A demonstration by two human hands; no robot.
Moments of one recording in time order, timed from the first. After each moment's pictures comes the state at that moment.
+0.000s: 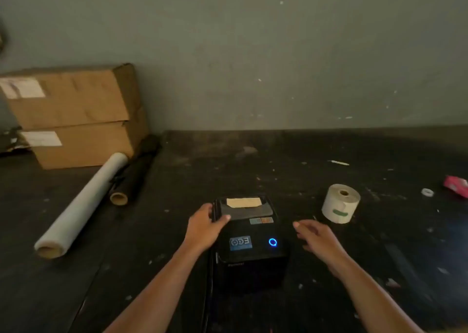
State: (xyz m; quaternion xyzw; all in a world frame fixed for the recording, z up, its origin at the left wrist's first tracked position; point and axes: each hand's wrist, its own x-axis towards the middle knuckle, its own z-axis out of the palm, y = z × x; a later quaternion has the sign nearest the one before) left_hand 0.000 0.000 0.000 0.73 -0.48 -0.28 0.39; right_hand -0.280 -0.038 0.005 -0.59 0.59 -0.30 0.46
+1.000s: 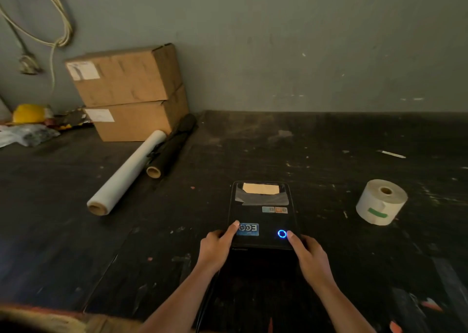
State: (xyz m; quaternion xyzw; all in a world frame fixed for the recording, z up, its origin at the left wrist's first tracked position) left_hand -0.046 0.044 -0.047 0.78 -0.27 -0.39 0.40; right_hand -0.260 -0.032 -0.064 -0.58 0.56 -0.28 0.51
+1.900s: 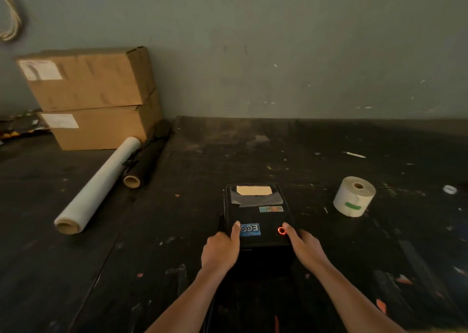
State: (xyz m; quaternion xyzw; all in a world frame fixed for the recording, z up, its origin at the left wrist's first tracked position) left_hand -0.047 0.031 -0.042 0.83 -0.39 -0.31 0.24; right_hand -0.245 -0.035 -0.042 -0.56 0.64 -0.21 0.48
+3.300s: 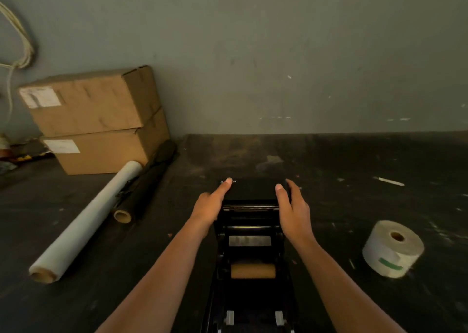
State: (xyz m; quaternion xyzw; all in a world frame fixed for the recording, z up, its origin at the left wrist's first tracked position) left_hand 0.013 -0.131 0.073 0.73 -0.28 -0.42 0.47; right_hand -0.167 -0.199 0.034 -0.64 0.48 -0.42 0.43
